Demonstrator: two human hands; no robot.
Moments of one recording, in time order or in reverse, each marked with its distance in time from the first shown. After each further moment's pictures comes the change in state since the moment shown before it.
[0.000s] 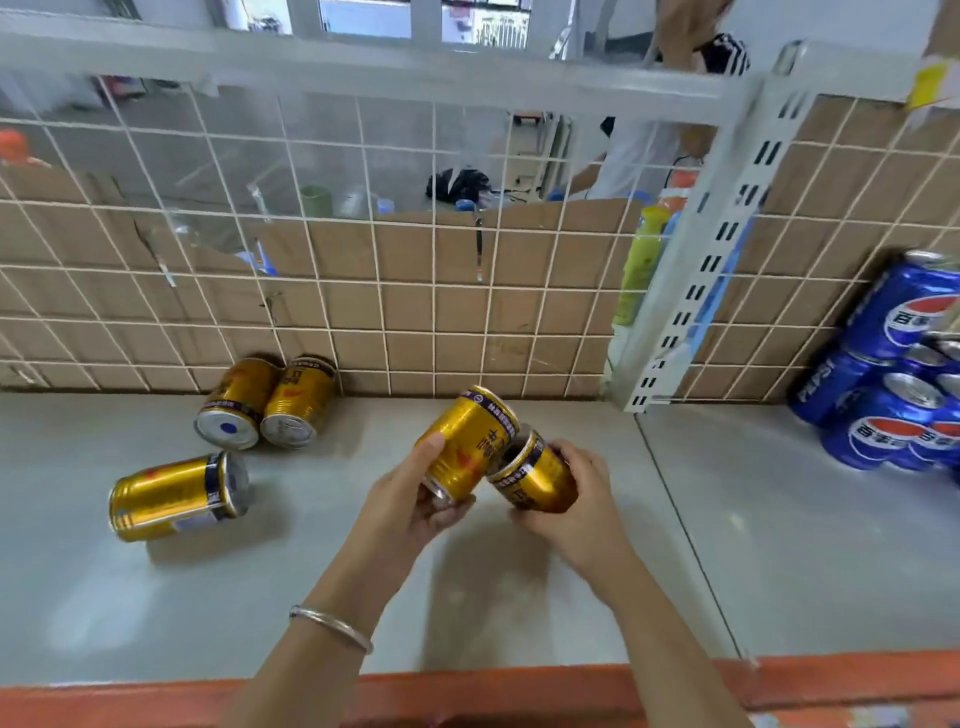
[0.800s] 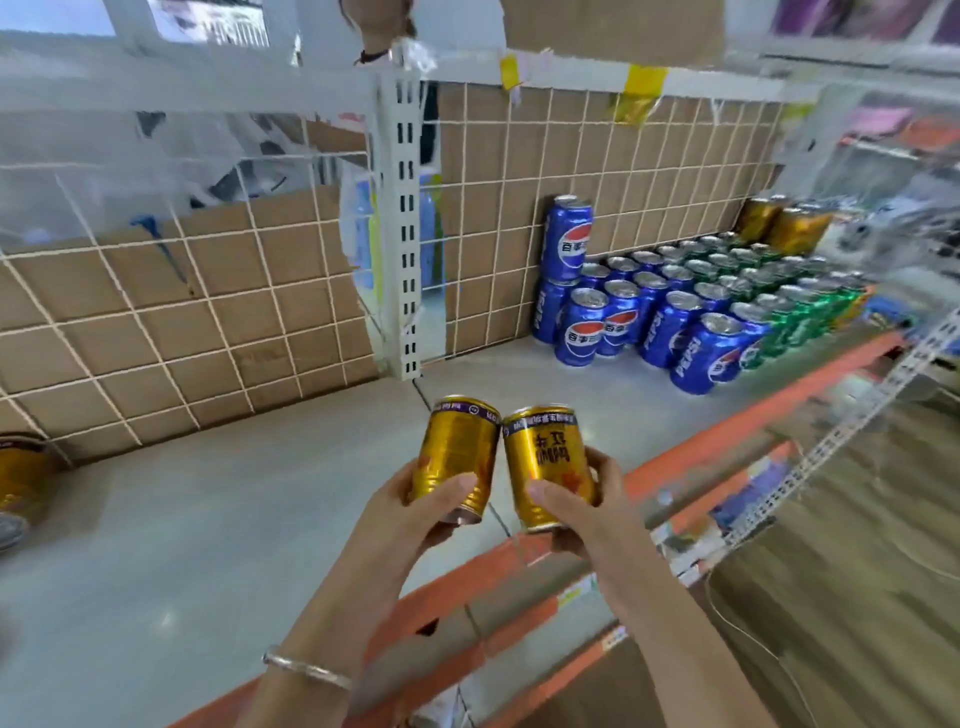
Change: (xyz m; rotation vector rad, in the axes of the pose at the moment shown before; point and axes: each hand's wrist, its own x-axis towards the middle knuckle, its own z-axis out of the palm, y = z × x) left_hand -0.064 -0.087 0.120 0.534 -0.518 0.025; right_hand -0.151 -0.008 -0.150 0.478 0.390 0.319
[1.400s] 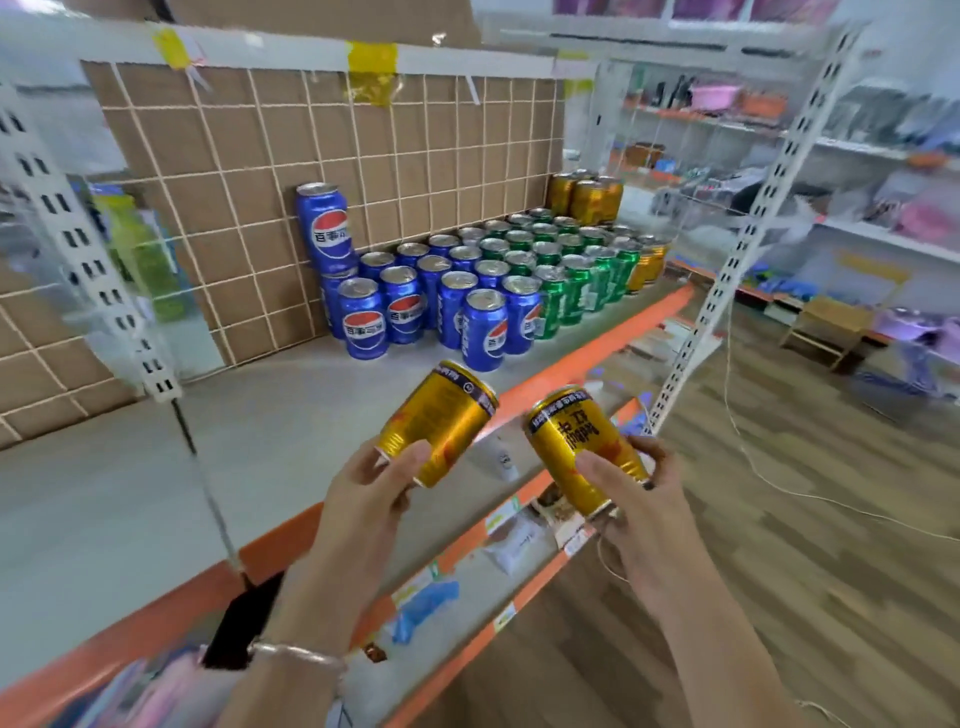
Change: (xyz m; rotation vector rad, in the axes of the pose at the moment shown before) left_hand 0.013 -0.025 0.247 -0.213 -0.005 0.122; right_hand -0.042 -0.021 -0.265 0.298 0.379 -0.106
